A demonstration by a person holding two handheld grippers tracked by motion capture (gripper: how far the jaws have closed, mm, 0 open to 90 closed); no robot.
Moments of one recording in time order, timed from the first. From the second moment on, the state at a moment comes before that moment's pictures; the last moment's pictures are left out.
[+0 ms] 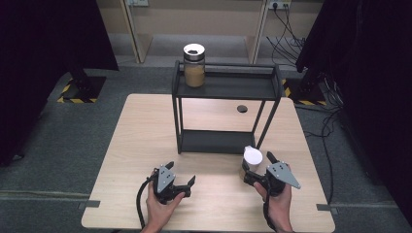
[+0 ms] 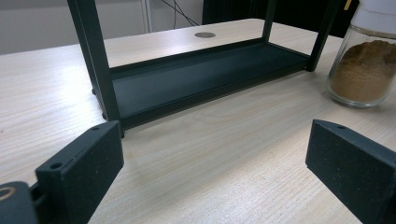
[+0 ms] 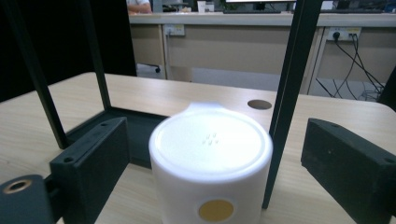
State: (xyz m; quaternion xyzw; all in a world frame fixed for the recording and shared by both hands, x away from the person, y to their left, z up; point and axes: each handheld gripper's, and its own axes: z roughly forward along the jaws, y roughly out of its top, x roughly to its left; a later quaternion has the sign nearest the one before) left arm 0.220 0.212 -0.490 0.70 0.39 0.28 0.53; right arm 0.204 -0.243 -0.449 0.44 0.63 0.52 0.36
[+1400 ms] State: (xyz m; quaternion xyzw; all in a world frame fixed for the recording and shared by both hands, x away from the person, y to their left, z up) left arm 0.218 0.214 -0.491 0.70 0.39 0.28 0.53; right arm 0.182 -0.222 -0.446 0.39 0.61 0.56 0.40
